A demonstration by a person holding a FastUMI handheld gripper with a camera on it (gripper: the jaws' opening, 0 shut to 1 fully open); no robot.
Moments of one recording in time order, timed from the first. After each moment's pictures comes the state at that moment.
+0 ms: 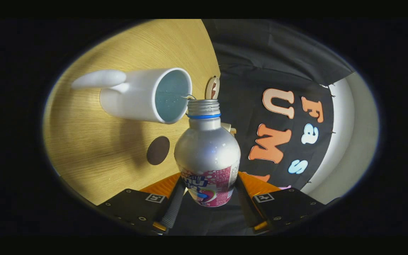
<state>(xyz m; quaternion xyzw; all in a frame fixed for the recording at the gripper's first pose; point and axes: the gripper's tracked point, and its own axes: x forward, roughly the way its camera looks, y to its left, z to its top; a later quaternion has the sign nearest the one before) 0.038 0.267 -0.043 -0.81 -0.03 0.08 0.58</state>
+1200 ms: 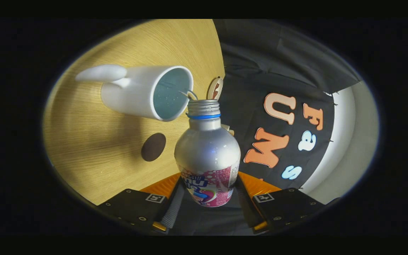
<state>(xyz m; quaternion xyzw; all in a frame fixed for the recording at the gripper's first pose) 0.041 0.270 -0.032 -0.83 -0.04 0.08 0.55</state>
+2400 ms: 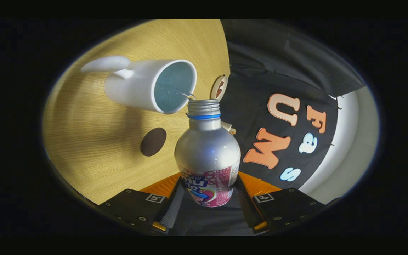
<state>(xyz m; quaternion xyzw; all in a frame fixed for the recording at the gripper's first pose) 0.044 0.266 -0.029 -0.84 -0.03 0.08 0.53</state>
